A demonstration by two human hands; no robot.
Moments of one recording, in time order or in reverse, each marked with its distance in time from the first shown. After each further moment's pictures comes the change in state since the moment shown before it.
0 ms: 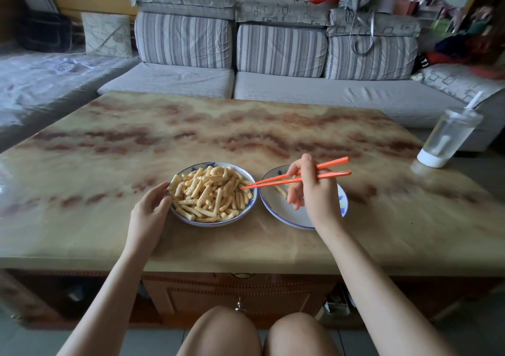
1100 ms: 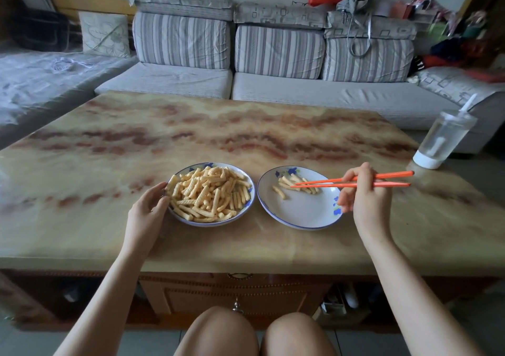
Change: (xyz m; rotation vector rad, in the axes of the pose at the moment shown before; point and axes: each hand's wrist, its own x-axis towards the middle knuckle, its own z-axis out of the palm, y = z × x) left_hand 0.001 -0.002 0.000 -0.008 -0.001 -0.001; right_hand 0.004 0.010 -0.073 -0.084 0.321 0.027
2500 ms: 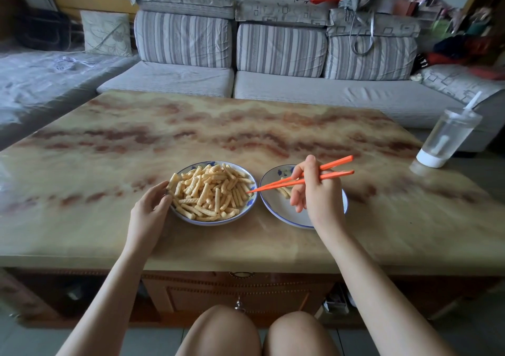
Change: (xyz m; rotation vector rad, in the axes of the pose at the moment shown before) left_hand 0.001 -0.003 0.000 0.000 0.001 0.005; right_hand -0.033 -0.022 0.064 0.031 -0.256 -0.006
